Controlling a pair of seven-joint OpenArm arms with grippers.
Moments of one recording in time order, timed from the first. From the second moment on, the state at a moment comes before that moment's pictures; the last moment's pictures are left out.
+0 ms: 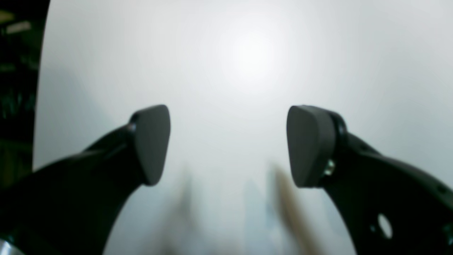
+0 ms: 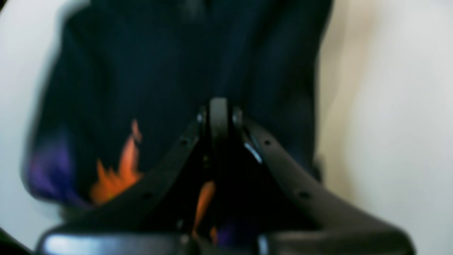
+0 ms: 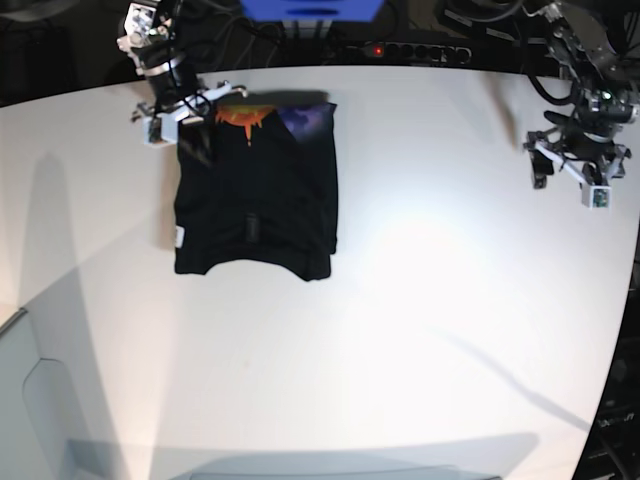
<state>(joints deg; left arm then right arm) 19.0 -15.2 -41.0 106.8 -20.4 -29.2 54.7 -34.1 -9.4 16.9 103.2 5.0 34.2 -4.8</state>
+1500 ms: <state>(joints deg) 44.3 3.6 -54.3 114.9 -20.7 -29.3 53.1 -55.4 3.7 1.8 111.9 5.5 34.3 8.4</state>
